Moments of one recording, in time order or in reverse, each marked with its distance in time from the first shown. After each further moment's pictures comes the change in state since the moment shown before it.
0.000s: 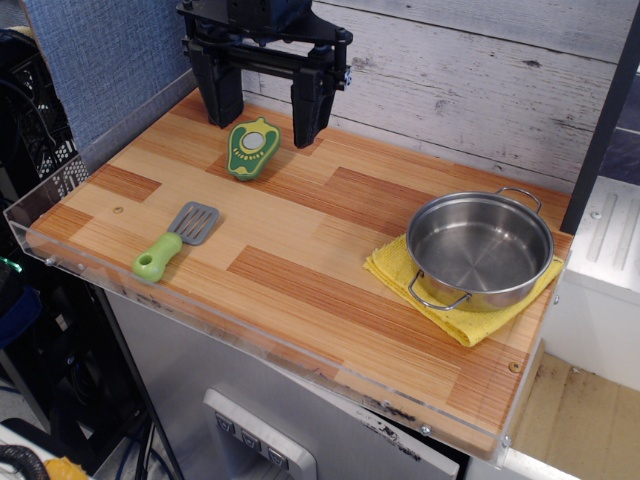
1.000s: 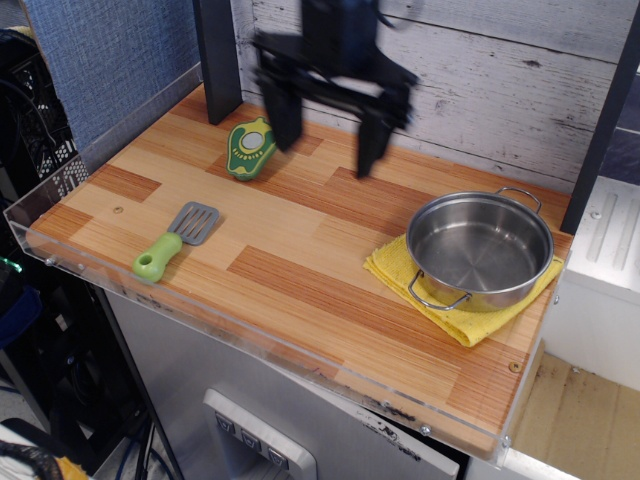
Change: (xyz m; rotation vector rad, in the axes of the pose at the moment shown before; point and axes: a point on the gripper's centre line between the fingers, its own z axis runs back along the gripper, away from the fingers) arm 0.012 -0.048 -0.025 0.023 -0.027 -0.109
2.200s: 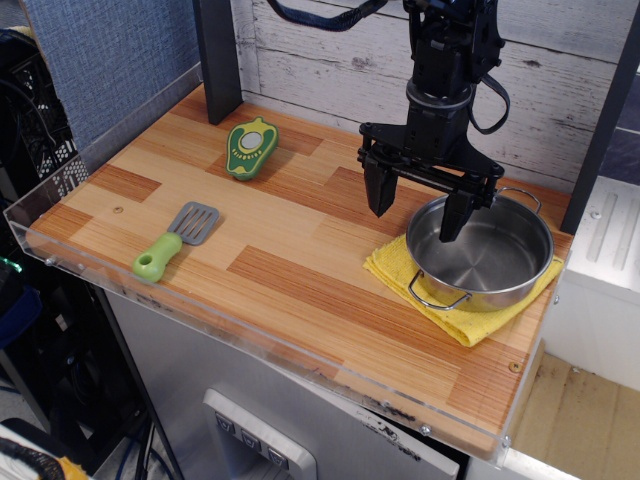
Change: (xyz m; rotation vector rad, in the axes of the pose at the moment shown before) arm 0.052 -0.037 -0.082 -0.010 0.004 -0.012
